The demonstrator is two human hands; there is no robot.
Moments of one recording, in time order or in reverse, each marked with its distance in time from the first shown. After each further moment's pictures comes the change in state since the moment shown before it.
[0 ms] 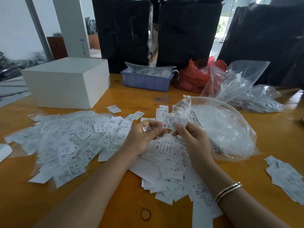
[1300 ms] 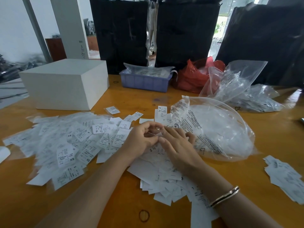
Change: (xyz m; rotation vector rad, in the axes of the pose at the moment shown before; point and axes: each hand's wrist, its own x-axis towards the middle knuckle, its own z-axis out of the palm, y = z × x) left_hand -0.001 0.000 -0.004 0.297 -0.064 0.071; right_hand -0.010 0.001 0.009 -0.909 -0.394 -0.301
